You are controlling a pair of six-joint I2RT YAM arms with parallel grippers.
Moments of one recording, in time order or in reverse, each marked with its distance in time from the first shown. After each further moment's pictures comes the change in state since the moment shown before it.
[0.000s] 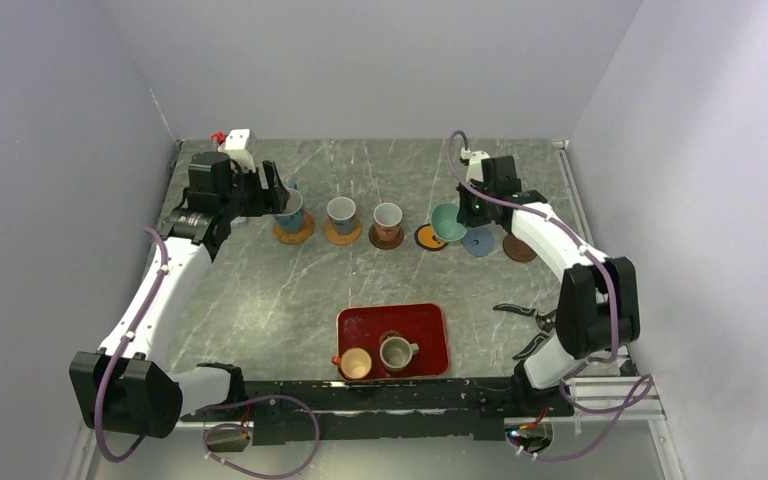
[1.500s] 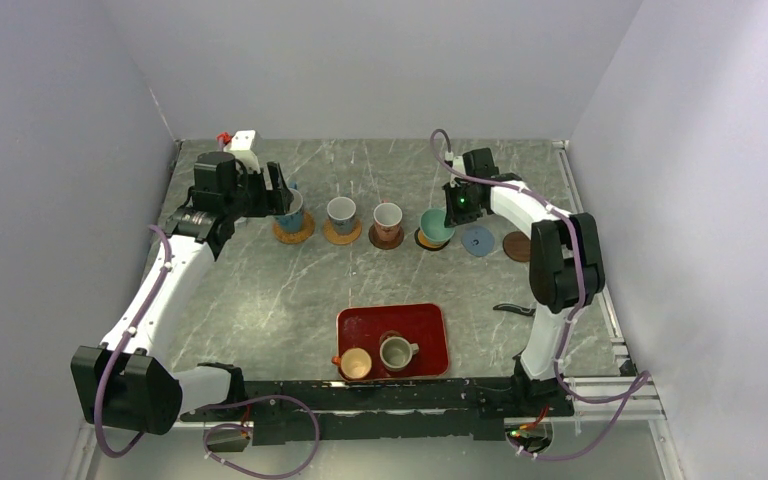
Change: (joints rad) left arm -0.020 0.016 0.000 0.000 -0.007 0.001; right arm 0.000 0.349 0.234 -0.102 -0.069 0.019
